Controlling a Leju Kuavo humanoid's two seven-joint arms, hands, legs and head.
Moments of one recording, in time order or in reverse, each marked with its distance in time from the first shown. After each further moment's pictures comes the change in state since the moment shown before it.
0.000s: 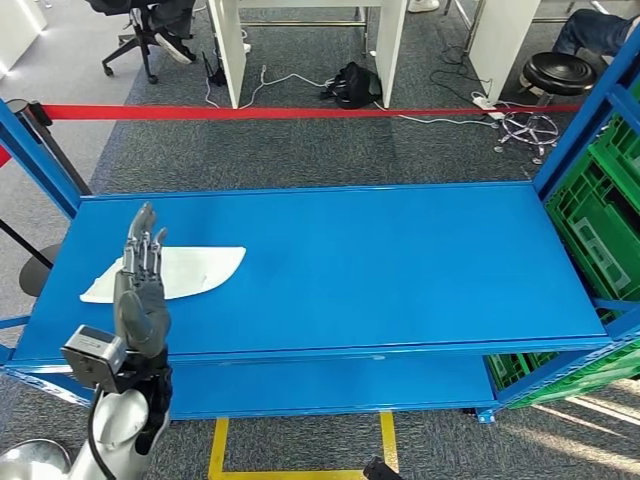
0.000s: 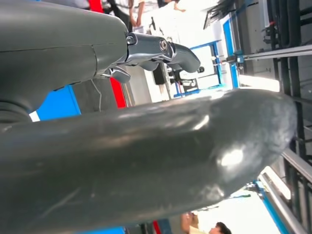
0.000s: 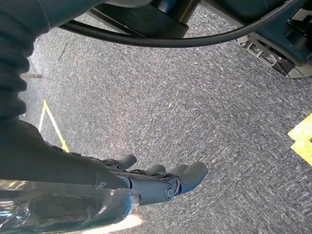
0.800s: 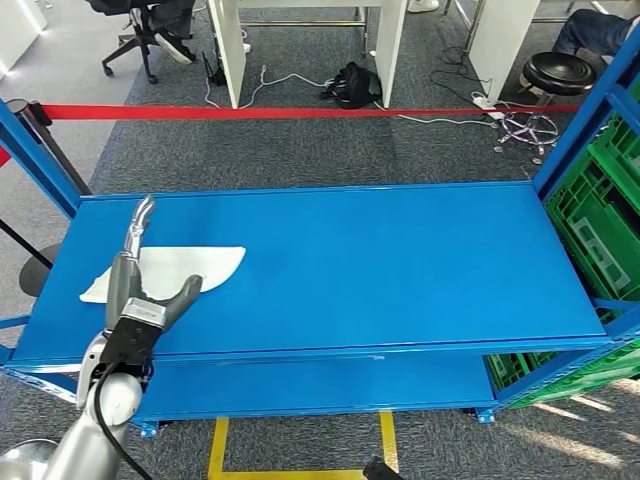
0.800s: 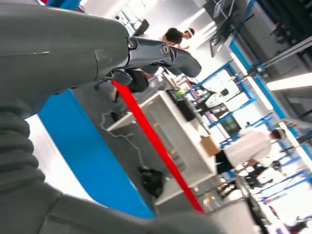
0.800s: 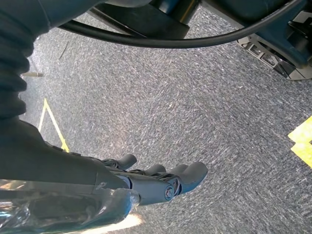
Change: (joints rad) left arm -0.064 0.075 0.060 0.074 -0.330 0.077 0.151; right arm -0.004 0.006 0.000 0.000 0.006 0.005 0.002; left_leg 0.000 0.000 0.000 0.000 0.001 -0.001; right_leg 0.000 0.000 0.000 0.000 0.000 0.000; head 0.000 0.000
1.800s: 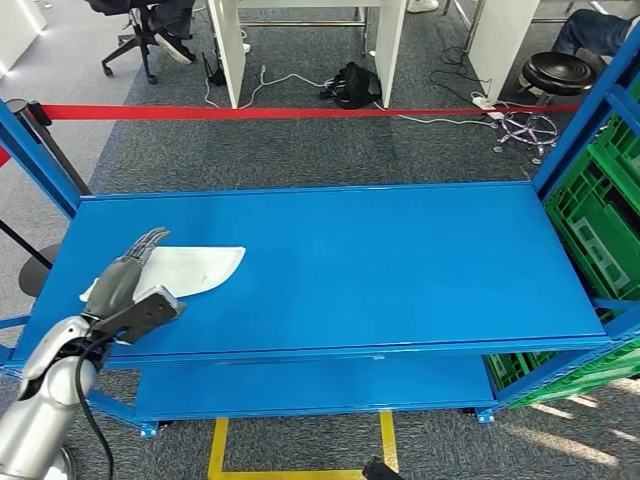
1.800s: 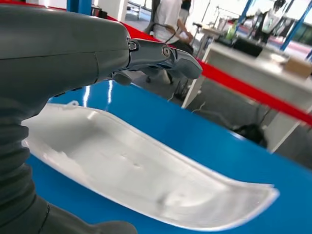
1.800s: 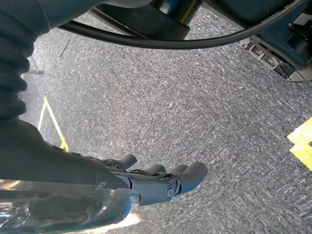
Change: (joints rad) left arm -0.095 0.263 0.034 0.144 -0.178 -0.346 0.195; right arm -0.004 0.001 0.001 0.000 0.010 0.026 -0.003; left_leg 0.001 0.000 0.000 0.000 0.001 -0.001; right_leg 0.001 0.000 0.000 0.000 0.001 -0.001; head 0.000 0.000
